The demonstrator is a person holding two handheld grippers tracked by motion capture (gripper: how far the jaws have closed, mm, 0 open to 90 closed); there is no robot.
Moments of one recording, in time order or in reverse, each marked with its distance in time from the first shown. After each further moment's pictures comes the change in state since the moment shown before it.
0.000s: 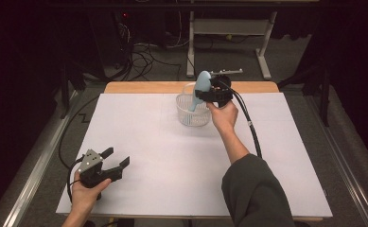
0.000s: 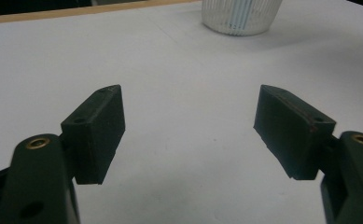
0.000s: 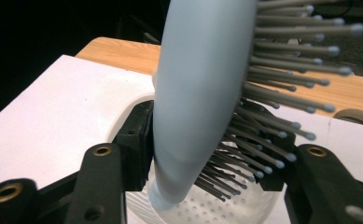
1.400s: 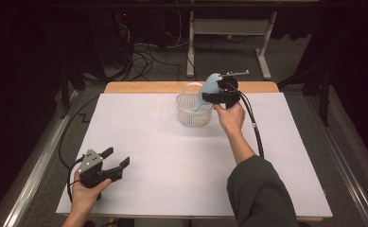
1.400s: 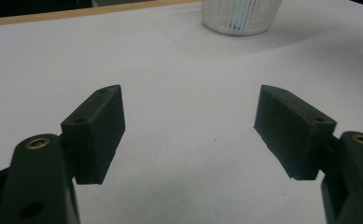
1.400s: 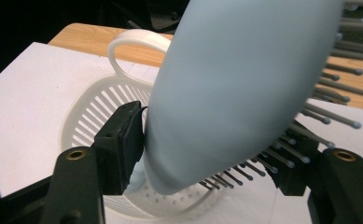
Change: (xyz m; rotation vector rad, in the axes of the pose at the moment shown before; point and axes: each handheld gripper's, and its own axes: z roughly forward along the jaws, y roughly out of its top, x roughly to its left) left arm -0.001 0.000 0.000 -0.001 0.004 0.004; right arm -0.023 -0.008 -0.003 0.049 -0.049 0.017
